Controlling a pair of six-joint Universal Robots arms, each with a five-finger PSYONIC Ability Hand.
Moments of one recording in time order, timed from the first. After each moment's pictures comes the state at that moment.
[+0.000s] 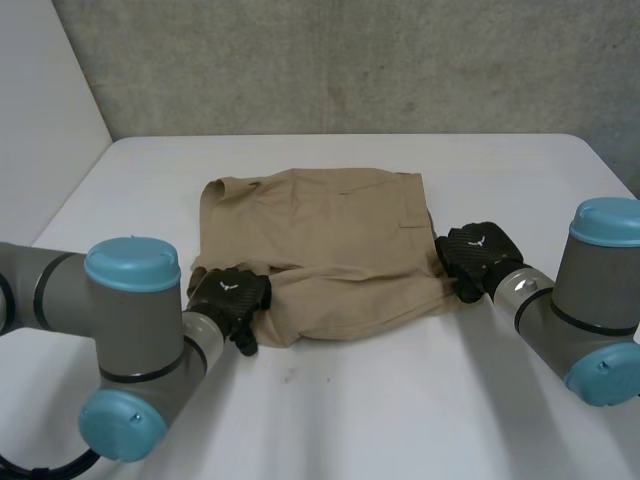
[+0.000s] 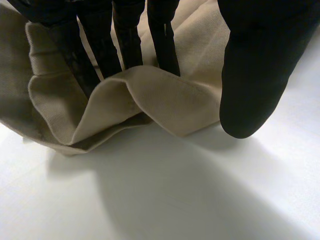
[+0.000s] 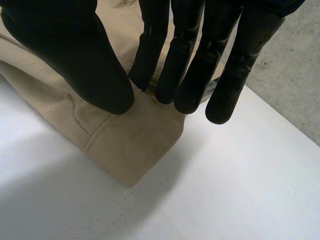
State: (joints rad) left arm 4.18 -2.13 -1.60 3.26 -1.61 3.32; right arm 1.87 -1.01 1.55 -0.19 1.36 2.69; left_hand 0.57 0.59 0.59 0.59 0.42; right_hand 0.93 1.17 1.18 1.19 0.94
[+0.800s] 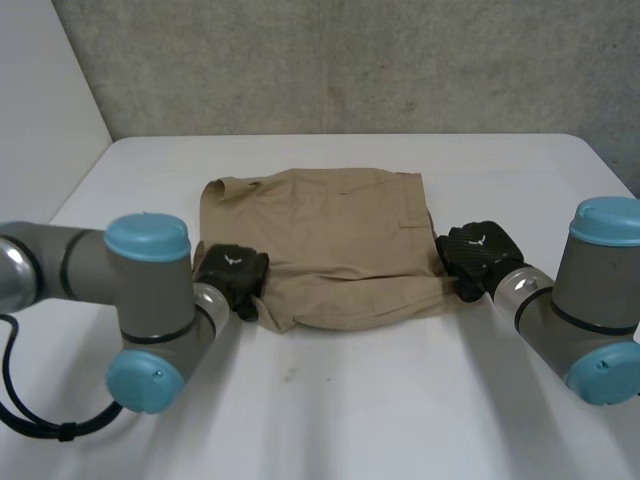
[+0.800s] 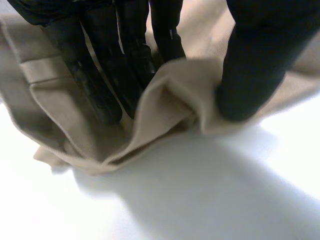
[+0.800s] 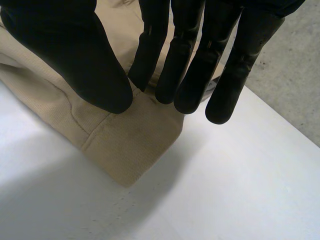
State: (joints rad) left arm 4.20 -2.25 -1.41 3.25 -1.61 3.43; right arm 1.87 -1.01 1.55 -0.18 1.36 2.69; left_hand 0.93 1.19 1.19 1.19 0.66; right_hand 0.93 1.17 1.18 1.19 0.94
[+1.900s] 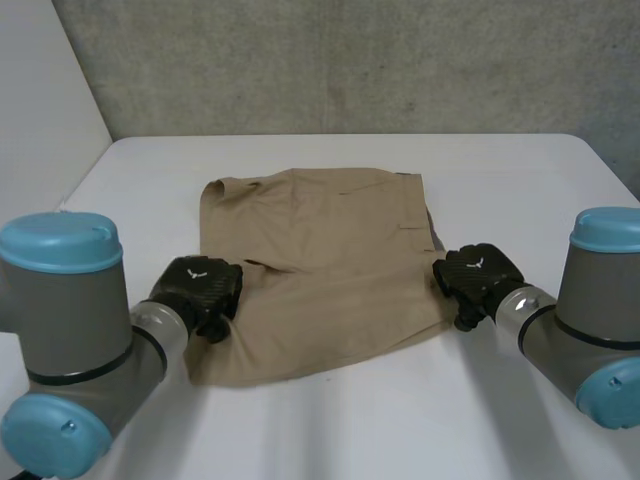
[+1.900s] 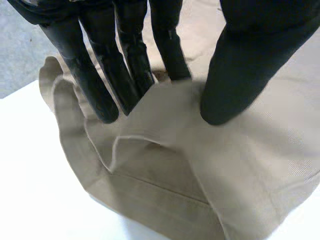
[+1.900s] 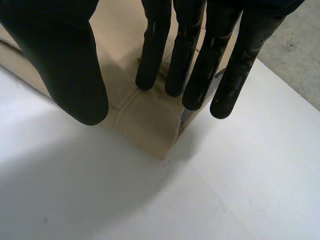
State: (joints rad) left arm 4.23 -1.90 -1.69 3.14 -1.61 3.37; right arm 1.88 -1.05 1.61 -0.11 1.37 2.63; left_hand 0.84 0.86 0.87 0.87 0.70; right_hand 0.70 0.81 0.81 0.81 0.63
